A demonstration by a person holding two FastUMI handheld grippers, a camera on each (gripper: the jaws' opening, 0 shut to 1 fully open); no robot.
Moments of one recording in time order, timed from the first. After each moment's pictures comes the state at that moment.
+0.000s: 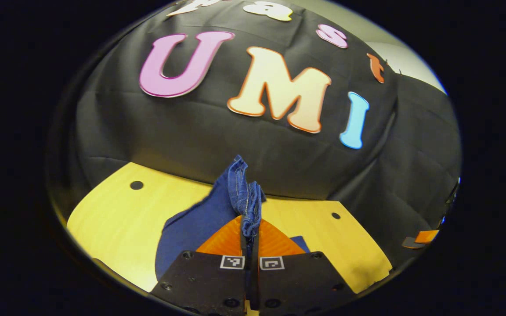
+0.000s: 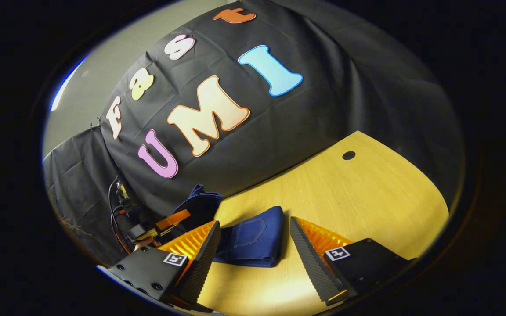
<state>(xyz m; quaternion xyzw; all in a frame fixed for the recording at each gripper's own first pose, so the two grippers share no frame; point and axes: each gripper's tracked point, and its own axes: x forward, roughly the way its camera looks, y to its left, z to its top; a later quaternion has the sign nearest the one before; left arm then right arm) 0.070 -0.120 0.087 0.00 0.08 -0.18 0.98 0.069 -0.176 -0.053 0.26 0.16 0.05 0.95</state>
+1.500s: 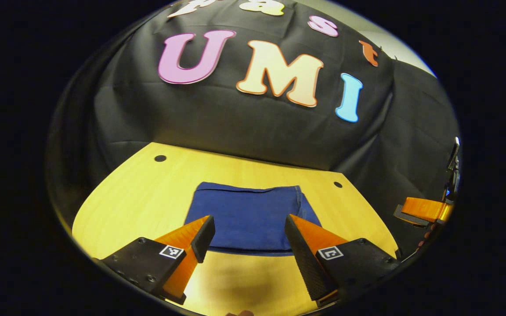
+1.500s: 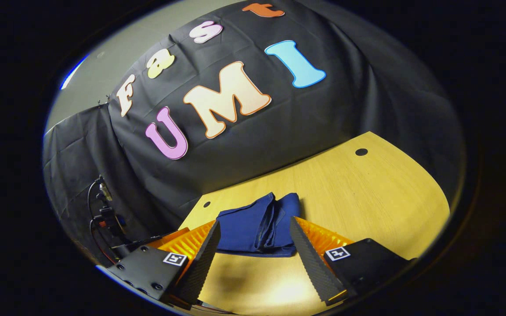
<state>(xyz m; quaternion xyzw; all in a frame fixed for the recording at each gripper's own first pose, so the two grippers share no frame) -0.037 -0.036 0.042 0.02 0.13 -0.11 0.99 0.060 -0.078 -0.057 0.21 0.17 0.06 0.96</state>
